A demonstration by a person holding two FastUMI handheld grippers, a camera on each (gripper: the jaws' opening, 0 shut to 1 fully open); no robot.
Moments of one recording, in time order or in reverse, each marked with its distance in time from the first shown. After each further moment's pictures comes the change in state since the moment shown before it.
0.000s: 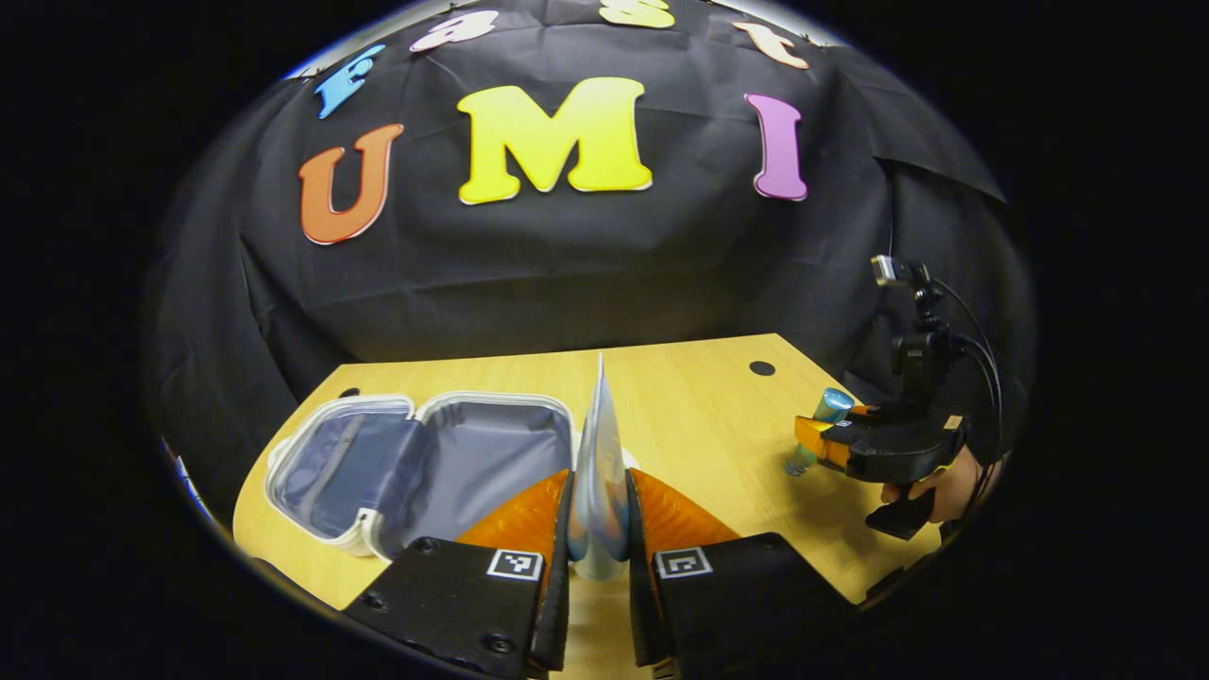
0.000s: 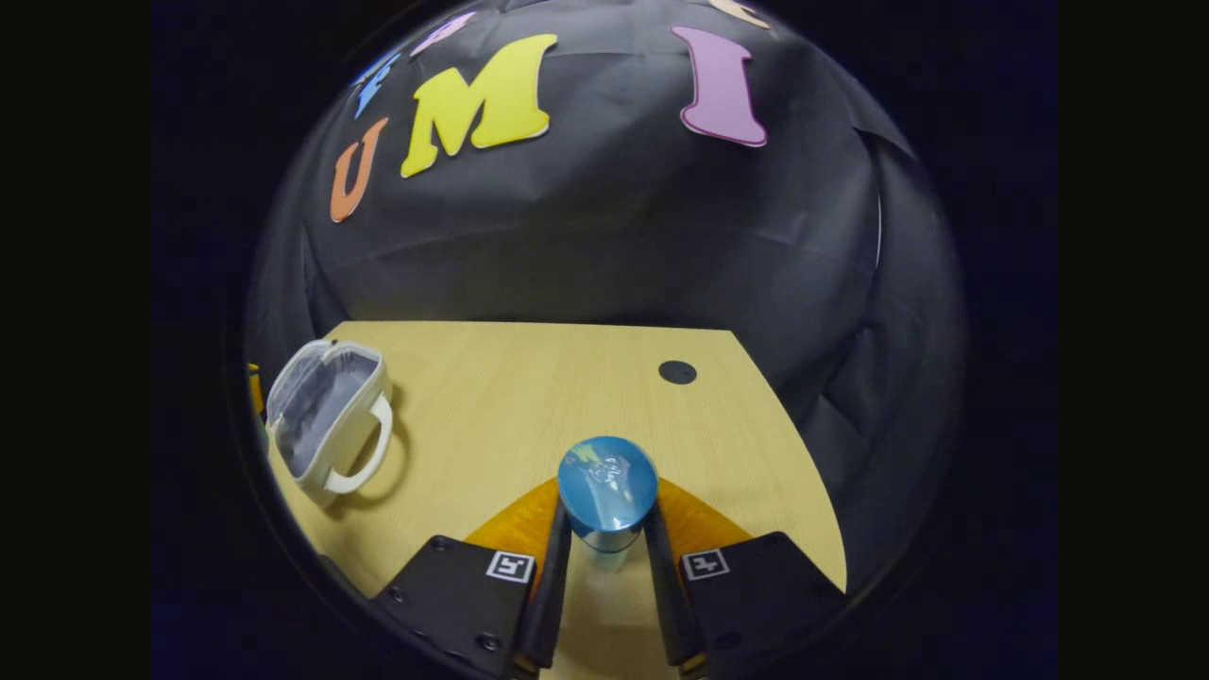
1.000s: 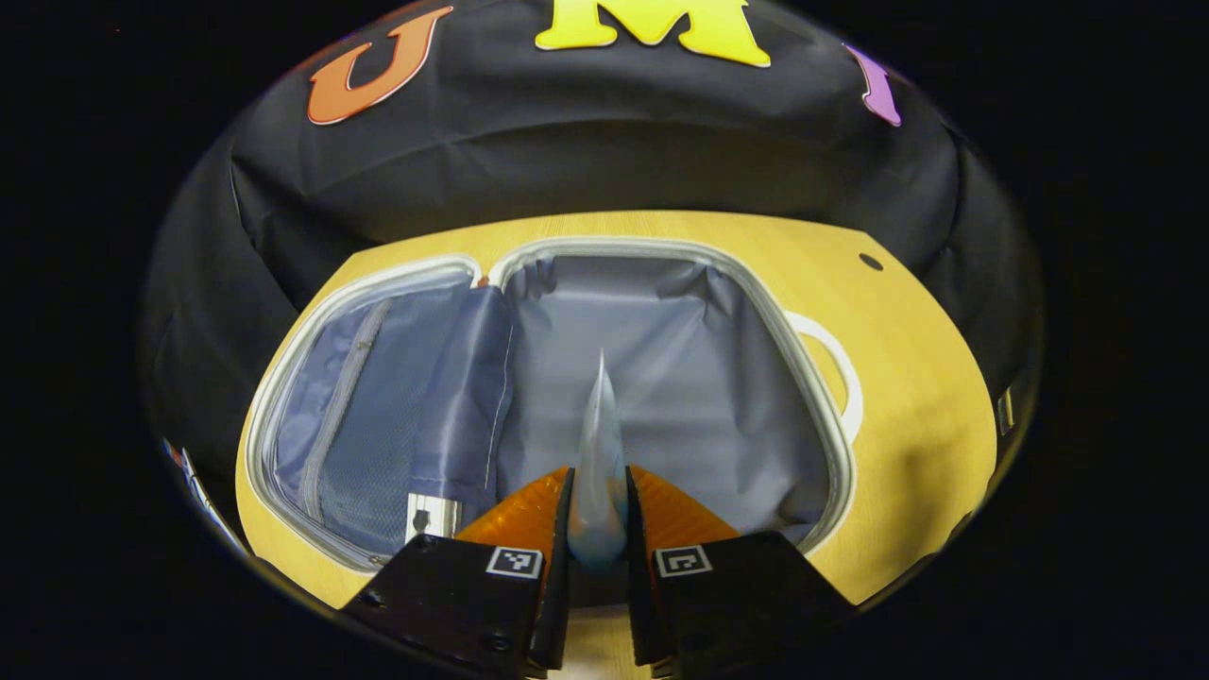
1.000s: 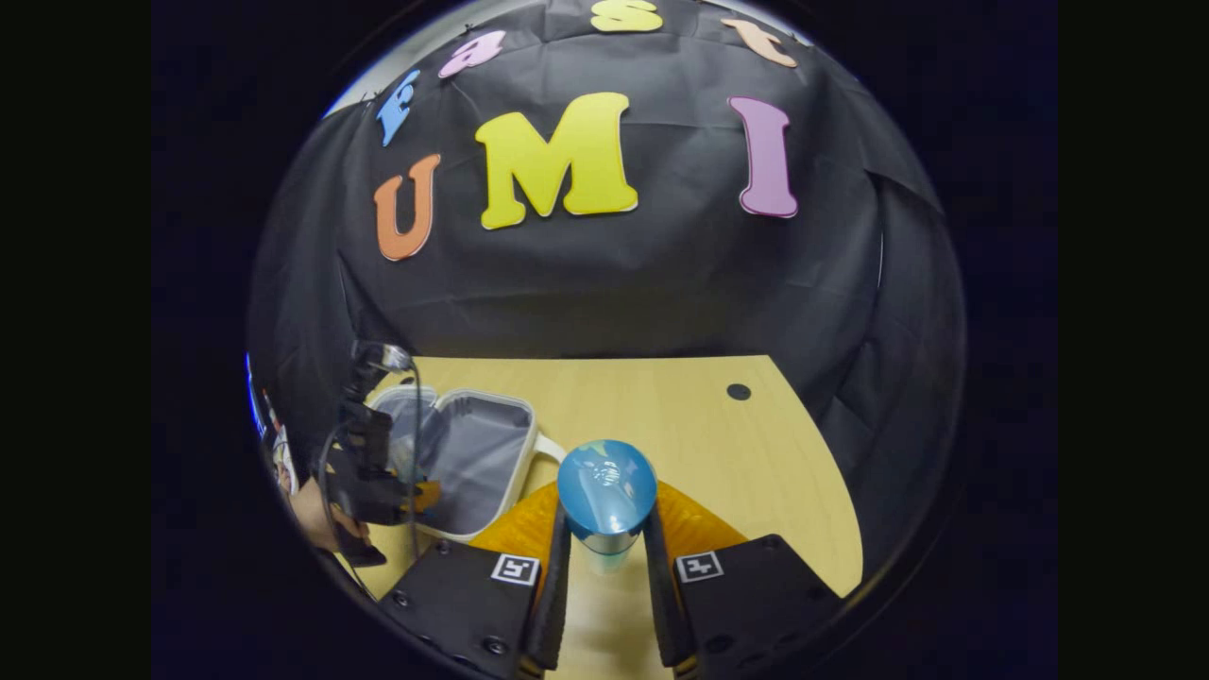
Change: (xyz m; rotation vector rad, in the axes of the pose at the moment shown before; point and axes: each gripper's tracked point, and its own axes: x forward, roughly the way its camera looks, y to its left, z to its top) left arm 0.082 0.131 -0.133 -0.031 0.443 0.043; right arm -0.169 0.154 0.058 0.053 -0.031 0.117
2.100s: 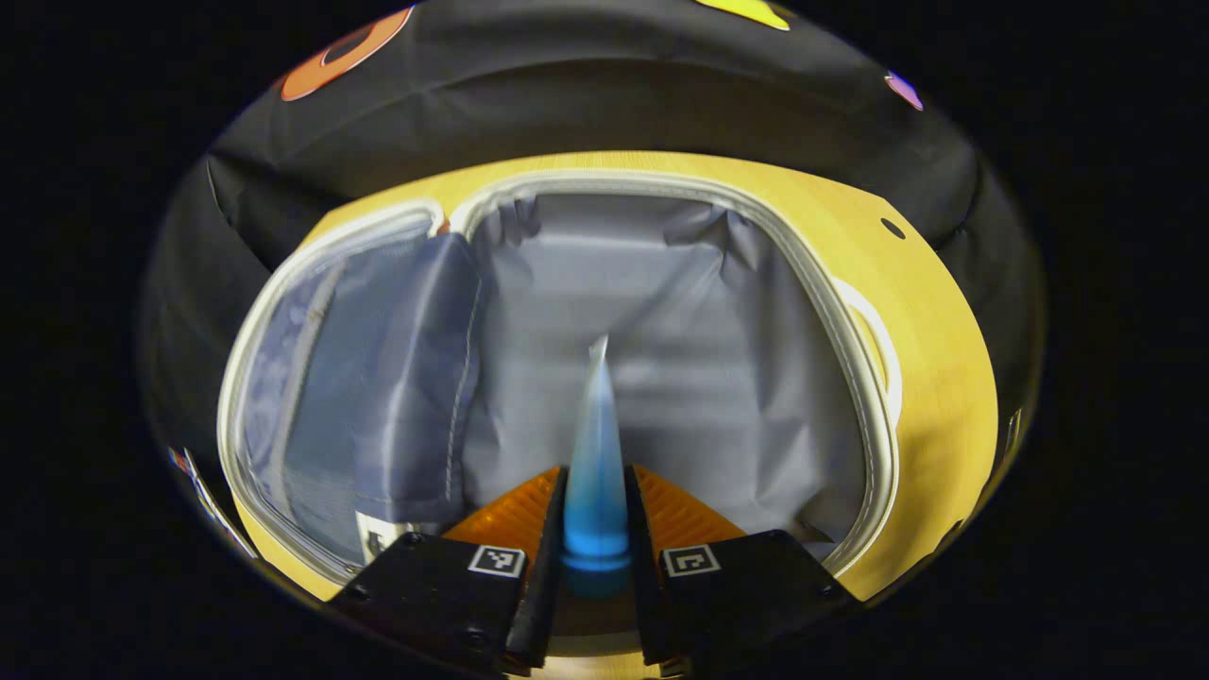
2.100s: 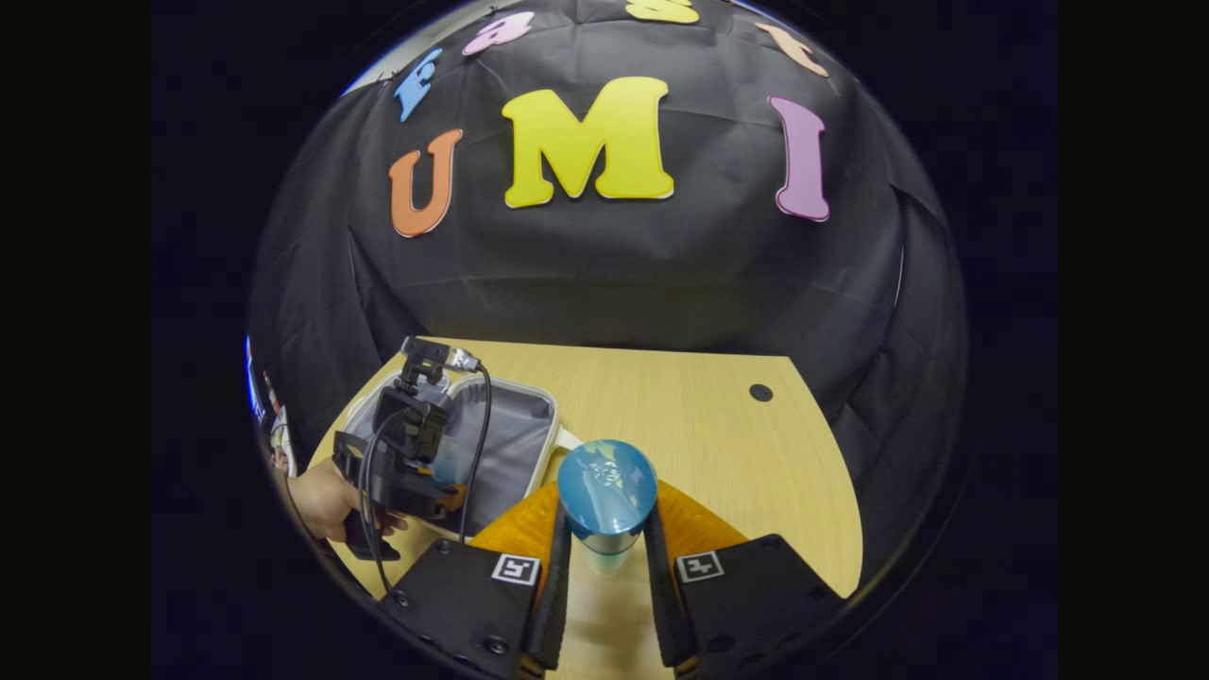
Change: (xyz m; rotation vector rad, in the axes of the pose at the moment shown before) left arm 0.028 -0.006 -0.004 -0.031 0.130 -0.023; right arm 0.024 0.020 0.003 -0.069 0.055 0.023
